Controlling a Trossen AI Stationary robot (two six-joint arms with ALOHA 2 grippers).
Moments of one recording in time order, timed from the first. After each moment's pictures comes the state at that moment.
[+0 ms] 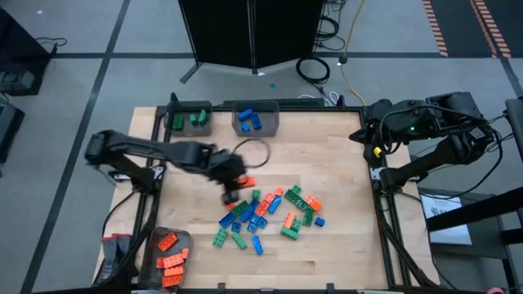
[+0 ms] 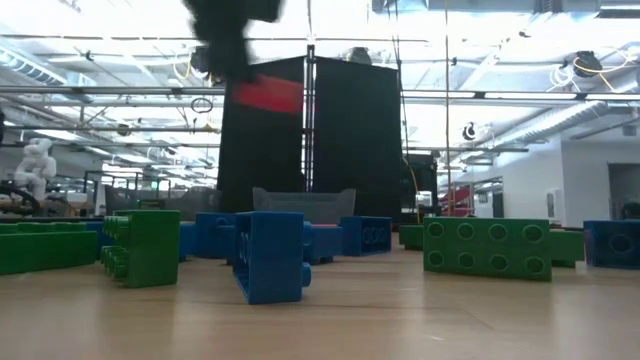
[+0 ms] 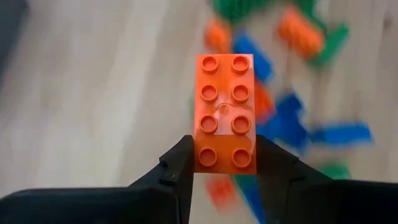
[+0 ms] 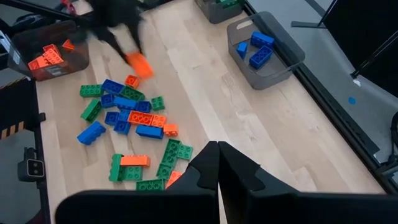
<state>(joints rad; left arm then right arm) -0.10 1.50 1.30 -0.89 -0.03 -0.36 0.11 1.22 1.95 -1.57 0.28 0.49</state>
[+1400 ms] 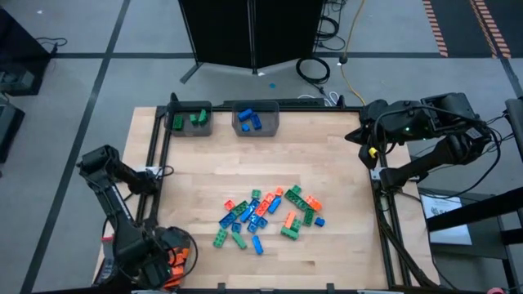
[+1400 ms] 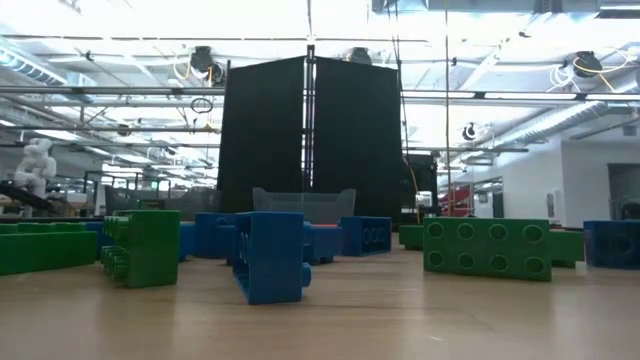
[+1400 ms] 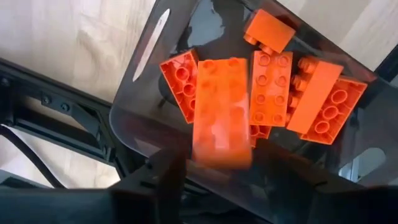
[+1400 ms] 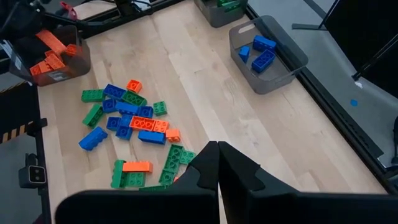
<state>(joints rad) -1.04 1.62 1.30 -1.33 0.14 -1.43 0.11 1.24 1.95 -1.54 0.29 0.49</state>
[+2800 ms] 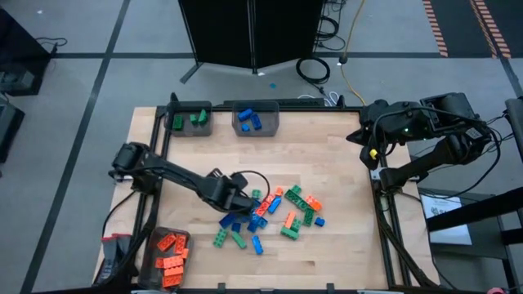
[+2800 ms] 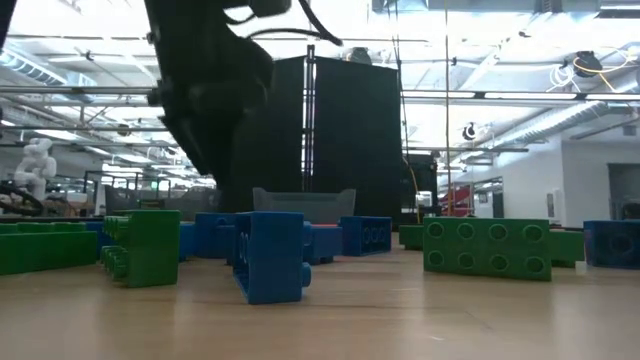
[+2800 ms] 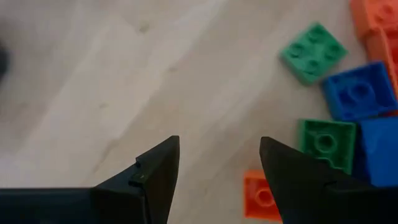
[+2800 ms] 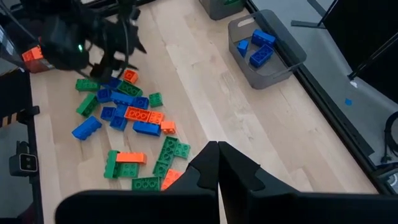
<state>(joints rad) -0.28 1.82 1.30 -1.03 -0.41 -0.96 0.11 1.24 1.95 -1.57 0.28 0.45</state>
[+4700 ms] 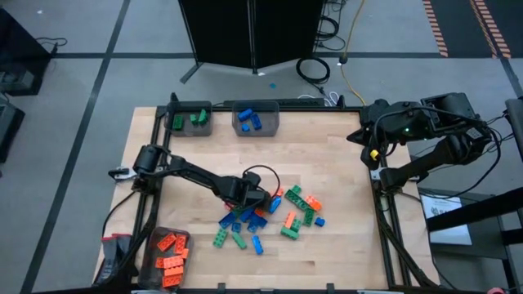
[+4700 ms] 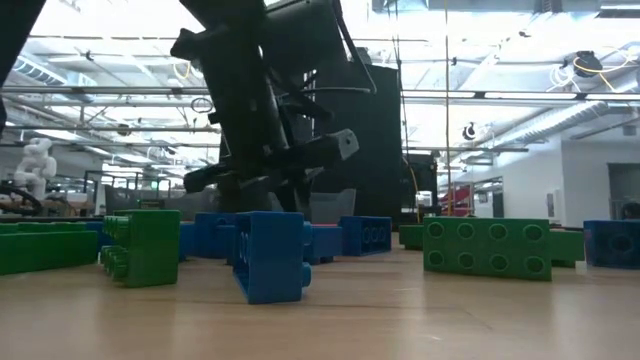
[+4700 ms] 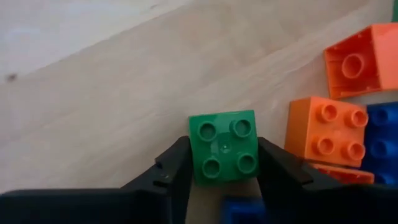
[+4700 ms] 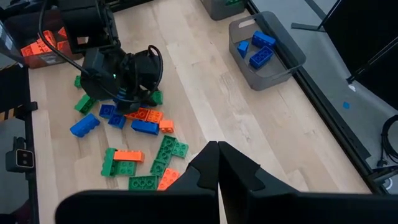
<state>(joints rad) -0.18 2.03 1.27 -0.53 -0.34 -1.24 0.11 1.24 1.95 -1.57 0.28 0.43</state>
